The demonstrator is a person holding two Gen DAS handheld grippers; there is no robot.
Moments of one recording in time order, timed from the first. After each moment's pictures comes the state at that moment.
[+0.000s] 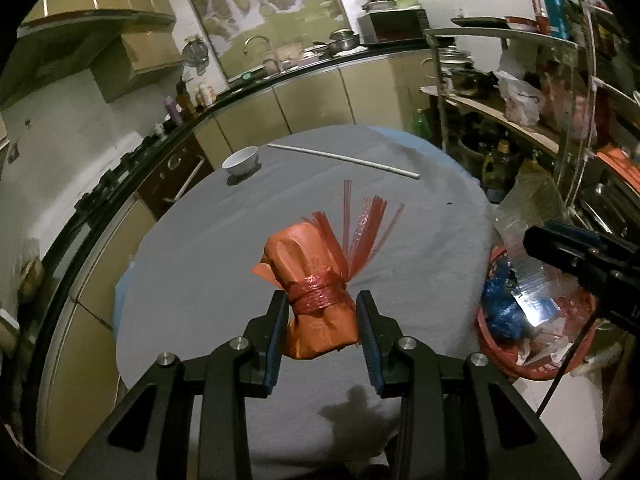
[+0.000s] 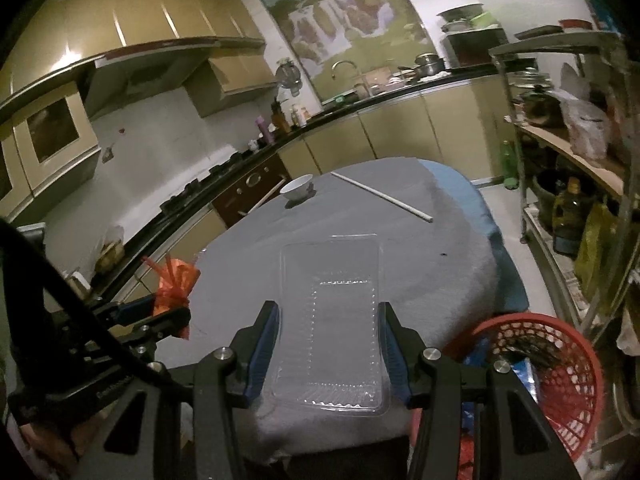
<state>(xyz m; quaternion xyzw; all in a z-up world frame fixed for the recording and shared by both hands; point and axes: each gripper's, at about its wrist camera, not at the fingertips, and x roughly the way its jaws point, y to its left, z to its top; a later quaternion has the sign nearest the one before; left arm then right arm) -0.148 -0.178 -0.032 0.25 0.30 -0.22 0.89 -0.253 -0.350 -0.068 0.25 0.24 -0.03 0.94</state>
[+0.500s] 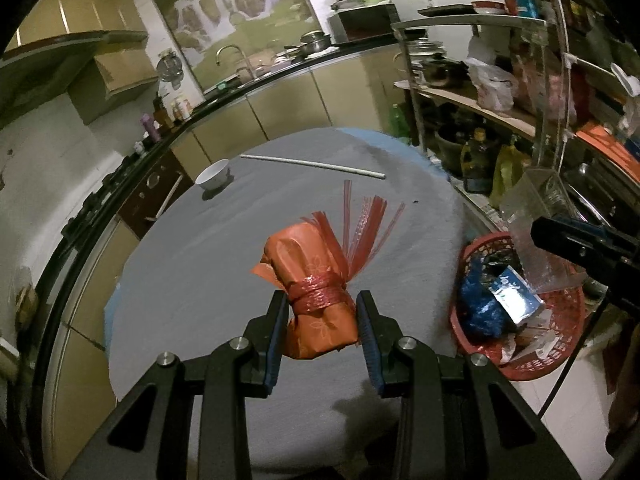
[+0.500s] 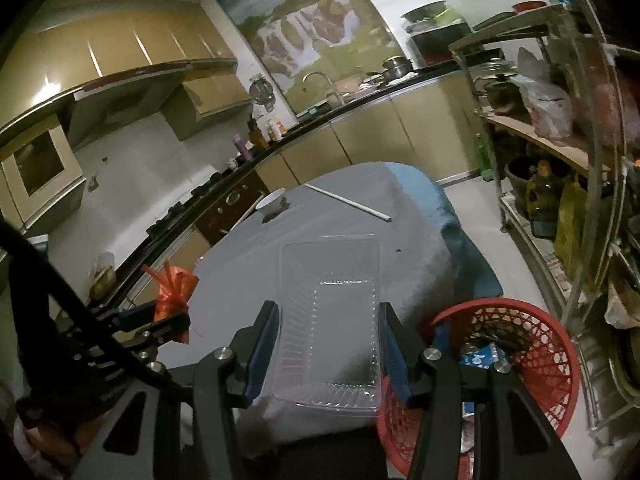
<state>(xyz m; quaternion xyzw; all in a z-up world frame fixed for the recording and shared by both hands) -0.167 -0.216 -0.038 0.28 0.29 -0.25 0.88 -0.291 -0.385 -0.077 0.28 0.22 -0.07 0.93</state>
